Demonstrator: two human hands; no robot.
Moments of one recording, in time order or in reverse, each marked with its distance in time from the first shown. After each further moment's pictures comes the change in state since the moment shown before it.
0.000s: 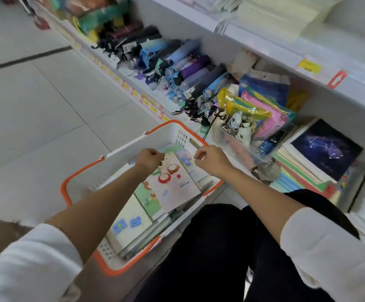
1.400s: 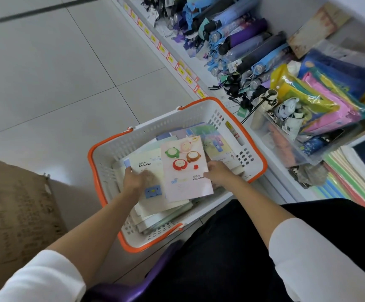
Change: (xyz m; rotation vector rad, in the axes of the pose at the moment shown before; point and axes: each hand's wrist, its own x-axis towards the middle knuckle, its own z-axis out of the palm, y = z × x) left_hand -0.014 -0.173 -0.026 -0.367 0.380 -0.397; right_hand 0.025 0.018 0.116 0.120 -0.397 0.307
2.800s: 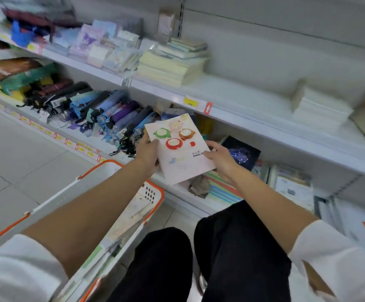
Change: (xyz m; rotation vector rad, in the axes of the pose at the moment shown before) left_hand -0.295 0.228 0.181 -0.341 -0.795 0.401; right_hand -0.243 0.071 -0.232 0.764 0.699 -0.220
